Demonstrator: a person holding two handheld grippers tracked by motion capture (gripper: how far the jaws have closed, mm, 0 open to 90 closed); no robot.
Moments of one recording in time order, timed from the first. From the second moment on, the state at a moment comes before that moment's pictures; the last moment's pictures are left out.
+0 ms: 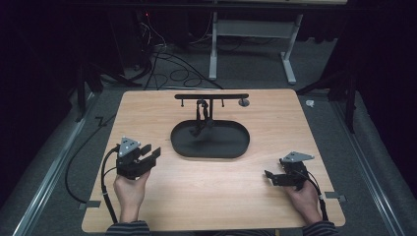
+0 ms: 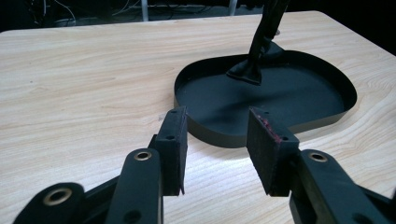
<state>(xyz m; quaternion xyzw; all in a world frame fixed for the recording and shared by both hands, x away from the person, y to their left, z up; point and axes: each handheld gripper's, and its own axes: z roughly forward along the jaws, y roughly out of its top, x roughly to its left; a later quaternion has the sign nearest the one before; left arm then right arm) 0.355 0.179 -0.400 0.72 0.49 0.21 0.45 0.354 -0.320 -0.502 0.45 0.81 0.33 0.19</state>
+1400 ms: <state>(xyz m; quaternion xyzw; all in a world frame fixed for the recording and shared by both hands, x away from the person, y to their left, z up) 0.342 0.182 -0.429 0.73 0.50 0.18 0.43 0.355 -0.320 -0.502 0.45 0.81 0.33 0.19</state>
